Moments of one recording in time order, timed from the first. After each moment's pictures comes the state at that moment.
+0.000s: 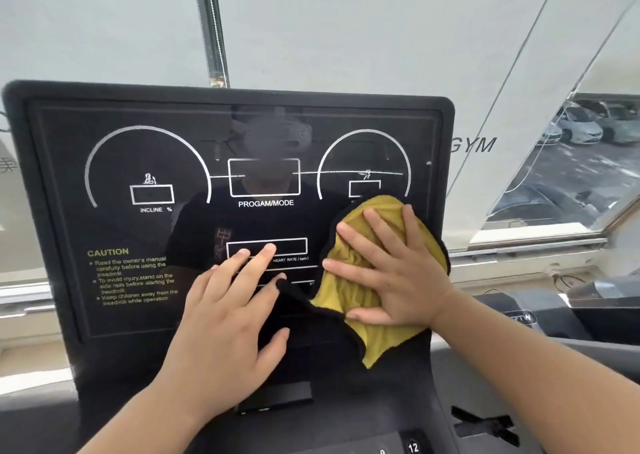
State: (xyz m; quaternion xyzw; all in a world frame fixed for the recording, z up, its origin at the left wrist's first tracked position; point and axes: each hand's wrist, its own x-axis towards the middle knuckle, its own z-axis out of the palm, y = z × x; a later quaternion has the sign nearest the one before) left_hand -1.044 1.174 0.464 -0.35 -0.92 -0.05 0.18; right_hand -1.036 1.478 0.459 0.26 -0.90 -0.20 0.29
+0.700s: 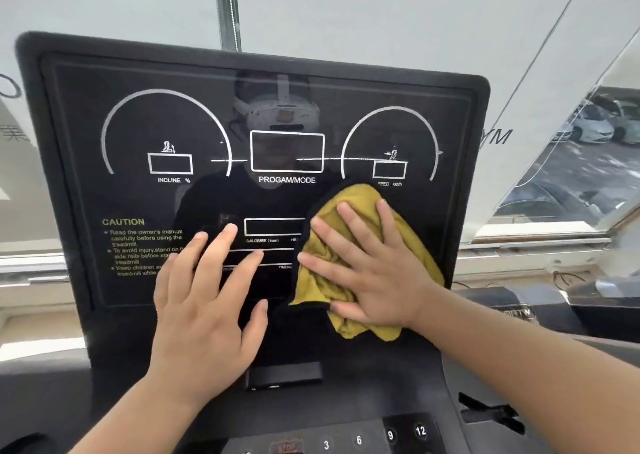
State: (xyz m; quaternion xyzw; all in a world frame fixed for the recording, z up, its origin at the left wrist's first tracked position) left_hand -1.045 1.149 0.436 -0.26 -0.91 -0.13 0.31; right_hand -1.042 1.430 0.450 0.29 -0.89 -0.23 0.28
